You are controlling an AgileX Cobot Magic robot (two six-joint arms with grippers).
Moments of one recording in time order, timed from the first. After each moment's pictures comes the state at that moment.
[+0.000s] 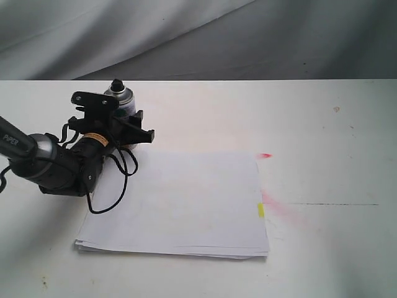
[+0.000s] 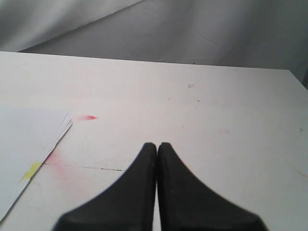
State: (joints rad) left arm -0.36 2.27 -1.00 -0.22 -0.91 0.13; right arm -0.03 0.01 0.00 0.25 0.34 -0.30
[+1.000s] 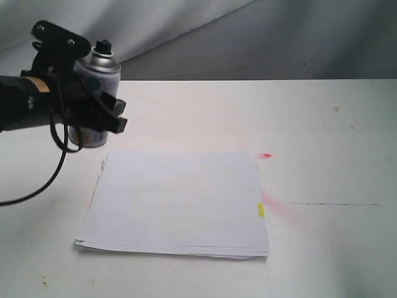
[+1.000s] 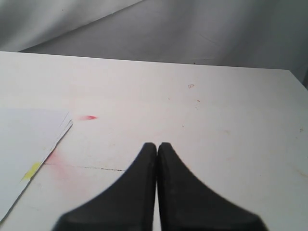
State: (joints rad) left arm -0.38 1.56 -0.88 -0.23 0.01 0.42; right arm -0.03 0.01 0.00 0.25 0.34 -0.30
